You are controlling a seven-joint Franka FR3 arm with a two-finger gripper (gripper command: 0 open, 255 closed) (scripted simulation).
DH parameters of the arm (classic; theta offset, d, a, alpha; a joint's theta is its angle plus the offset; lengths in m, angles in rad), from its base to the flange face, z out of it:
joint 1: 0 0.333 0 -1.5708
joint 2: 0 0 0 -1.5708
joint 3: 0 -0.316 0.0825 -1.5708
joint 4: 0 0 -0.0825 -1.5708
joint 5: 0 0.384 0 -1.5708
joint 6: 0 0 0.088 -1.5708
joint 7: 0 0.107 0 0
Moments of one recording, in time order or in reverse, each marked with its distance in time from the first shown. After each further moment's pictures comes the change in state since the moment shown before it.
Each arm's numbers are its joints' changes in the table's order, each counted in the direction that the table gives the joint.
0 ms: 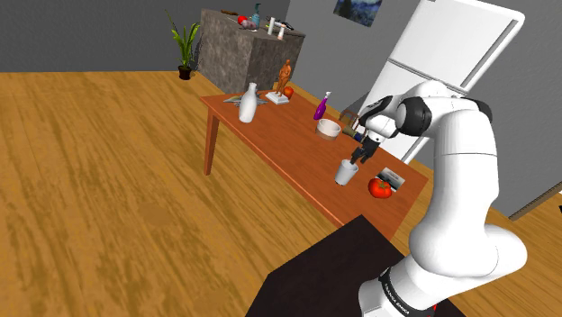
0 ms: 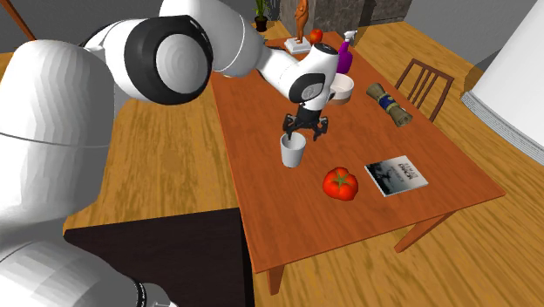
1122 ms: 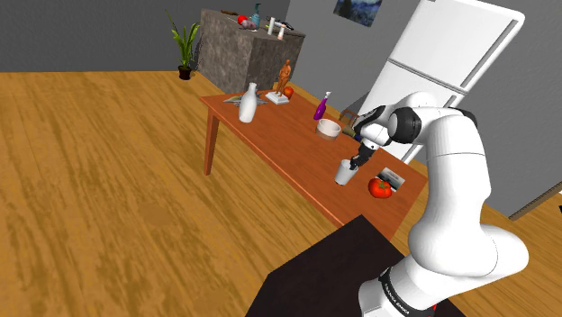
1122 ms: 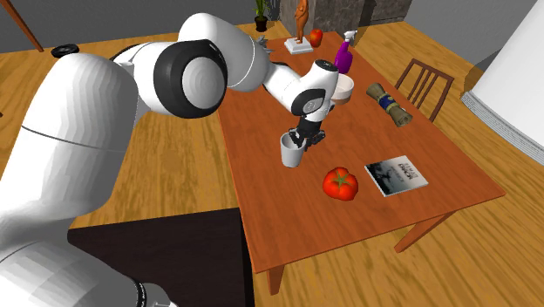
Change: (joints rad) arm -0.039 0.121 -0.031 0.084 0.028 -0.035 -0.016
